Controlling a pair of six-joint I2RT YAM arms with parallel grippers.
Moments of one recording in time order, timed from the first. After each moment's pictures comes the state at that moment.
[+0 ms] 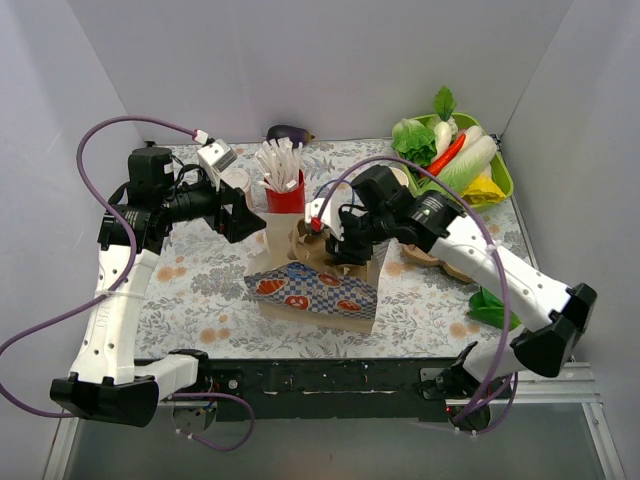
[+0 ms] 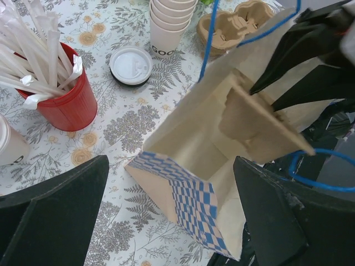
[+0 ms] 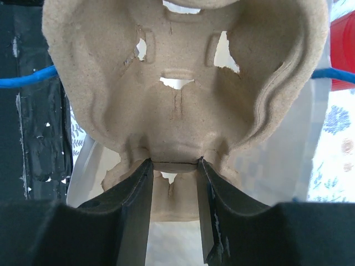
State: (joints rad) left arm -0.13 1.14 1.45 -0.88 0.80 0.24; right arm 0.87 1.38 1.51 -0.93 -0.44 -0.63
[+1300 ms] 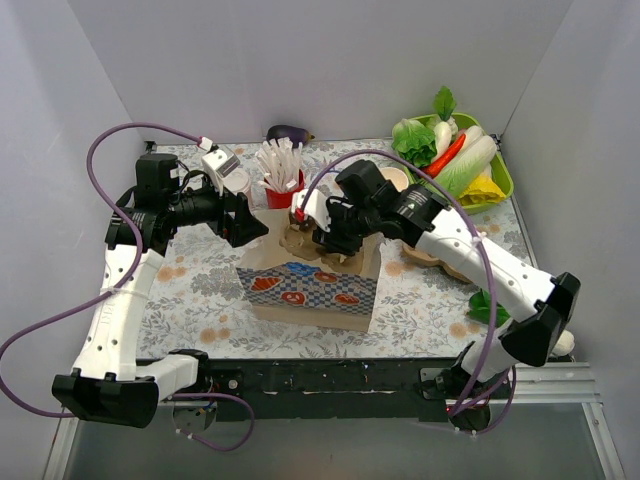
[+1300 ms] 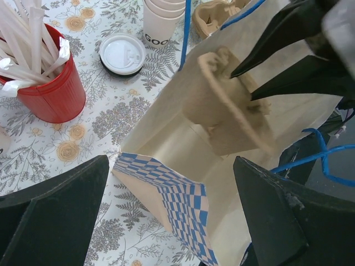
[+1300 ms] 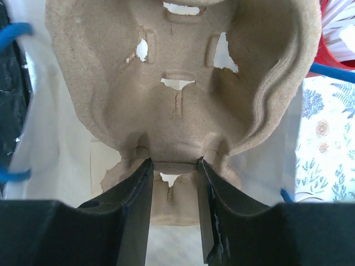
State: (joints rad) left arm -0.13 1.13 1.37 -0.84 0.82 0.22; right arm 0.91 1.49 1.61 -0.93 -0.28 -0.57
